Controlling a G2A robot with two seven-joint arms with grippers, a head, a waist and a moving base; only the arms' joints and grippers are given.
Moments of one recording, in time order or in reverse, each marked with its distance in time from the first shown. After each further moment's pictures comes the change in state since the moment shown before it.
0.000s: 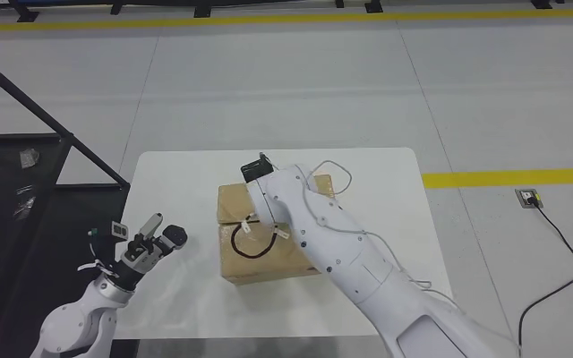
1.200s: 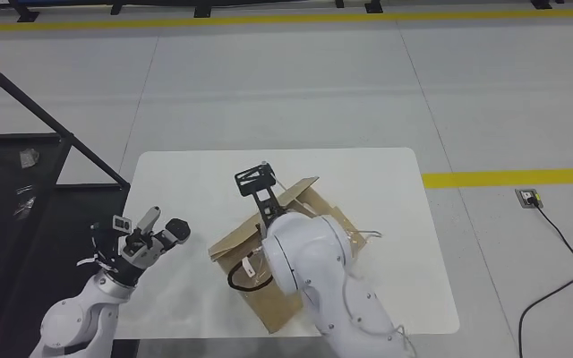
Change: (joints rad) left arm -0.021 -0.002 0.010 -0.041 -0.128 0.043 -0.043; right arm -0.475 -0.029 0.205 -0.703 -0.429 -0.132 -0.020
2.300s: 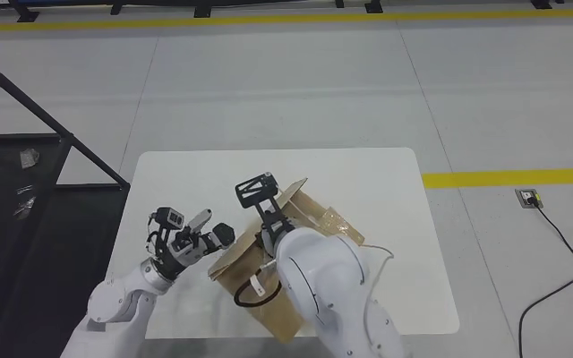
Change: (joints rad) left arm -0.122 -0.018 0.198 0.062 -0.029 0.034 -0.102; right arm -0.126 -0.003 0.033 -0.130 0.015 -0.103 -0.079
